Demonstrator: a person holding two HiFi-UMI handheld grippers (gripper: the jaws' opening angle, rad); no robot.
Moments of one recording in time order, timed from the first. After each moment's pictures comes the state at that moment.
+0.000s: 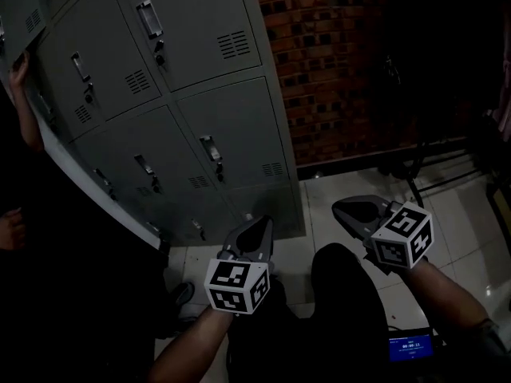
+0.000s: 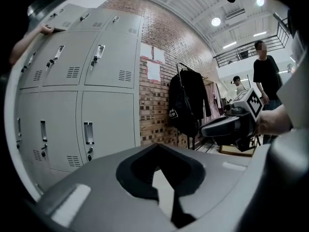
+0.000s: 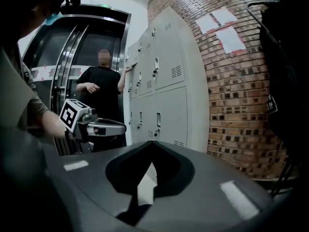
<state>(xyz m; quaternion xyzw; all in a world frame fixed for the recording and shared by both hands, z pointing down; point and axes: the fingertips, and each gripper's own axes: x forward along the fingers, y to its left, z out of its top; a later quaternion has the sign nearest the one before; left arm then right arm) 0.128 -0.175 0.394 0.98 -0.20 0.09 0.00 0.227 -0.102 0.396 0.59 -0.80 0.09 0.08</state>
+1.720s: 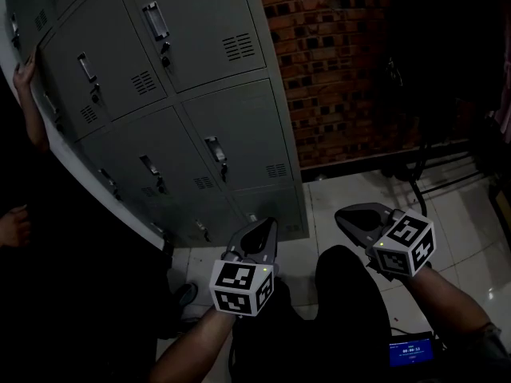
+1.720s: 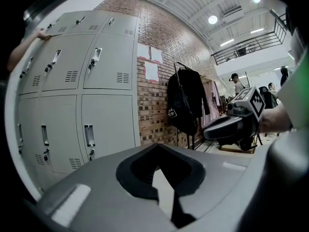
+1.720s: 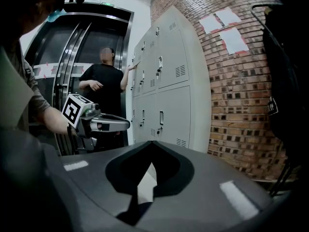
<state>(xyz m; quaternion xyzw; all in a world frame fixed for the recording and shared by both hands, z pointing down) 0.125 -0.164 0.392 0.97 -0.20 0.10 -0.01 0.215 -0.088 0.400 0.58 -0.80 0.08 0.09</state>
